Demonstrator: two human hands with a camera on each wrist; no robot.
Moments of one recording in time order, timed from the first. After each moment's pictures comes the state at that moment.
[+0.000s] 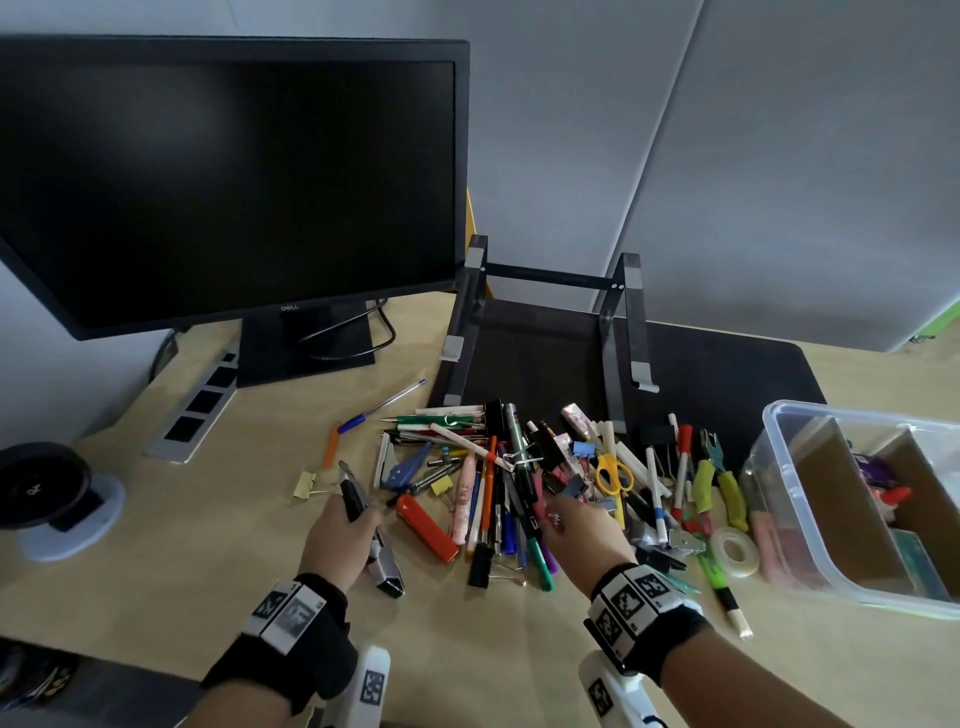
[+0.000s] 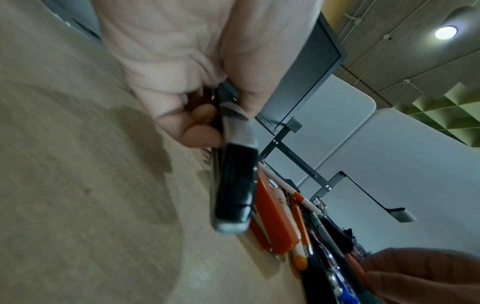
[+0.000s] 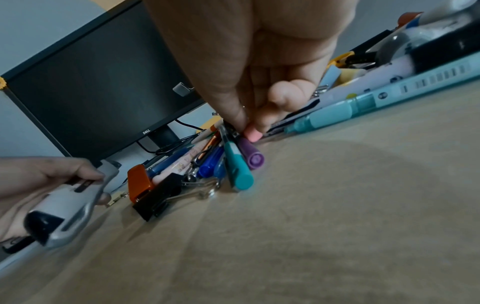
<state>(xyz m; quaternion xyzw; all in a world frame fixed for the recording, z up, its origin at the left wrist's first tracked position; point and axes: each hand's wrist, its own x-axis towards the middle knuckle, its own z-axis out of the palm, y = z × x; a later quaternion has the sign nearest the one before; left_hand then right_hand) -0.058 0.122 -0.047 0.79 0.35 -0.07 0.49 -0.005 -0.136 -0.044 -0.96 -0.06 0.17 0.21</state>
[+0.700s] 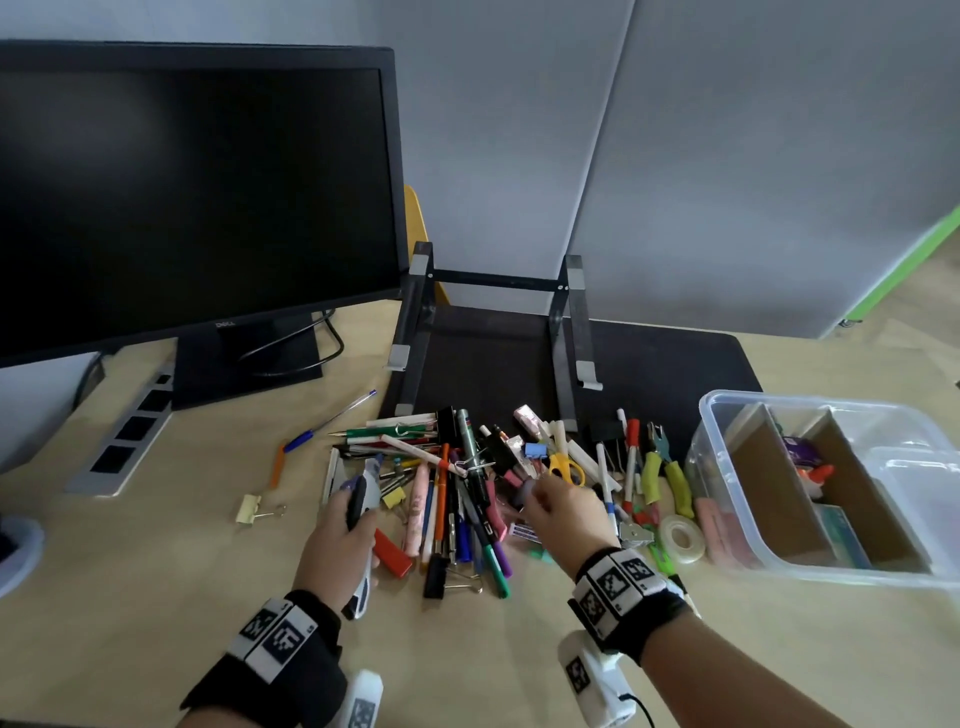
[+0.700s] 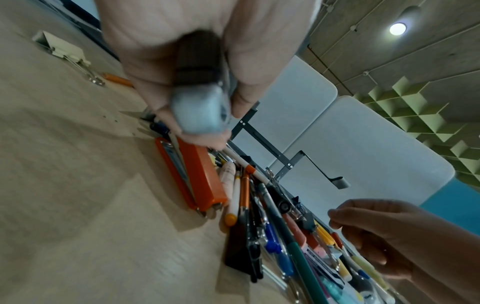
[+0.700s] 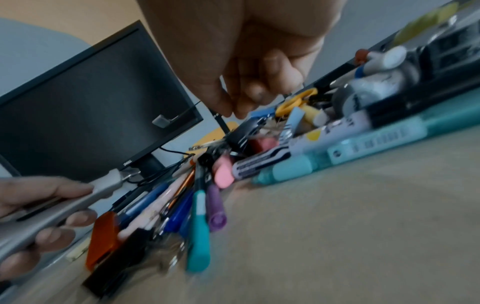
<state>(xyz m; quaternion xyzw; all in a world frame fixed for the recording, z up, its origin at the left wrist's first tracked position) -0.048 0.076 -0.030 0.80 0.26 -0.05 0.54 0.004 -0.165 -0.030 -0.96 -0.01 0.11 0.27</state>
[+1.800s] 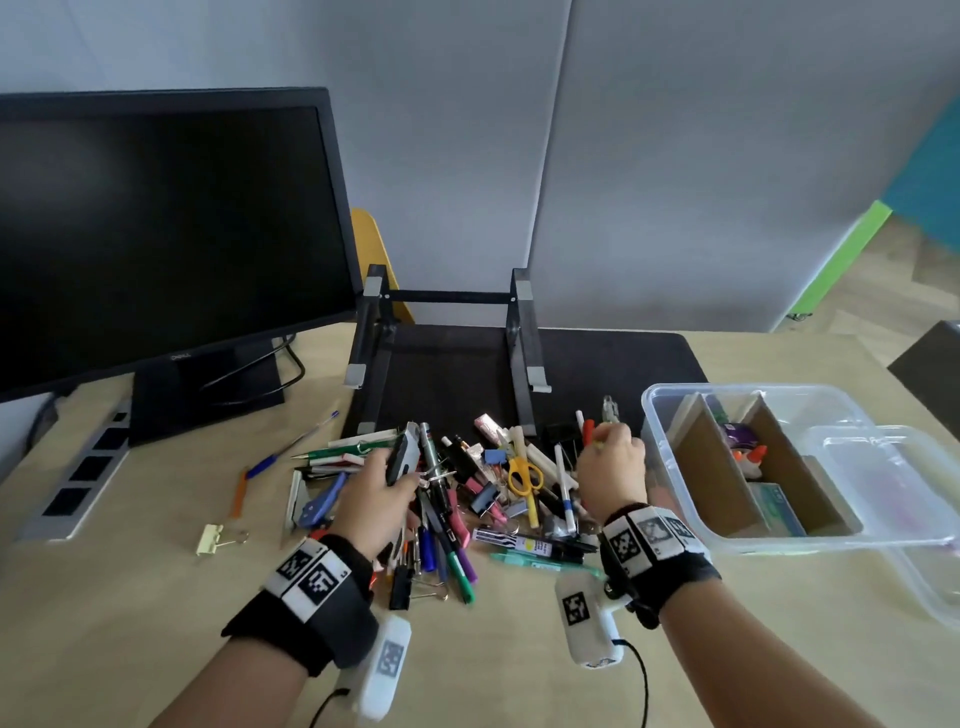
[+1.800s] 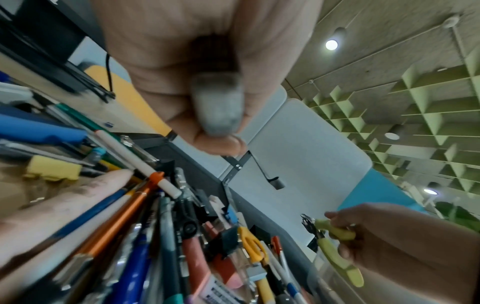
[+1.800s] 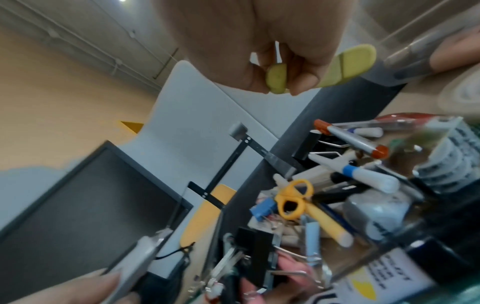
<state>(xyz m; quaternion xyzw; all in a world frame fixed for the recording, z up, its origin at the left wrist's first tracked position) -0.011 0.008 0.026 0.82 0.15 -0.09 0.54 0.028 -0.228 0.016 -0.88 0.24 -0.03 0.40</state>
